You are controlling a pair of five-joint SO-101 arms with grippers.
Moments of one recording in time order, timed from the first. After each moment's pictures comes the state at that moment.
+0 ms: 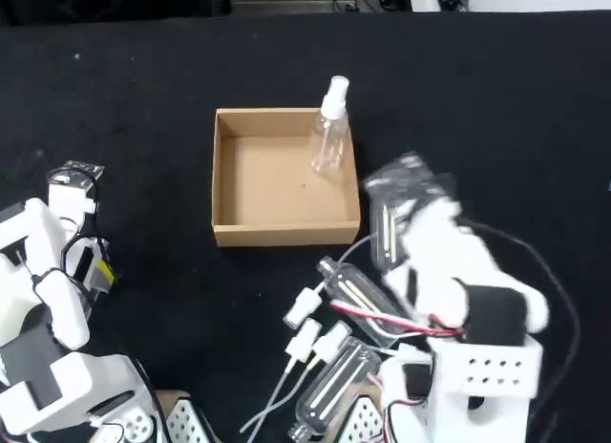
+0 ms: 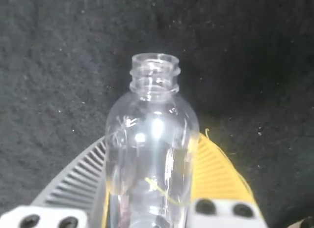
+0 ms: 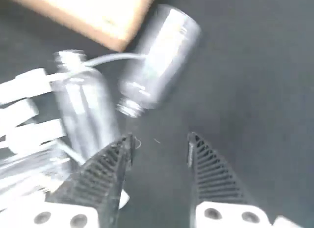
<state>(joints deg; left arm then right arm) -37.5 -7.7 38.8 61.7 -46.7 -0.2 -60.4 38.5 94.5 36.0</state>
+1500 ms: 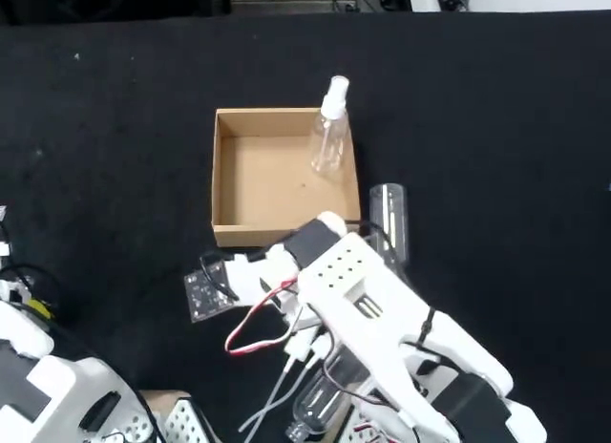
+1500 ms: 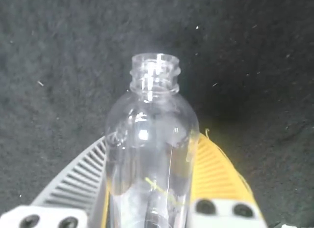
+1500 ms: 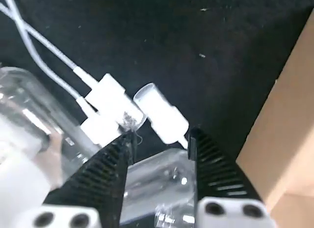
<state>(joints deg) -62.9 -7.7 38.0 61.0 -53.9 -40.4 -22.6 42.3 77.5 65.7</state>
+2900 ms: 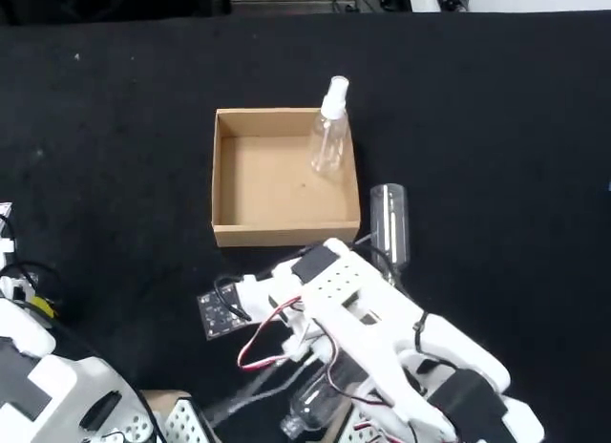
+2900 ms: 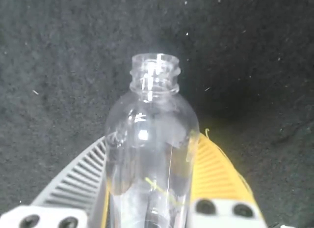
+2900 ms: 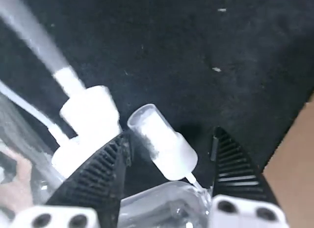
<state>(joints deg) -61.5 -7.7 38.0 61.0 -53.9 -38.9 -20.3 56.2 60.6 68.4</state>
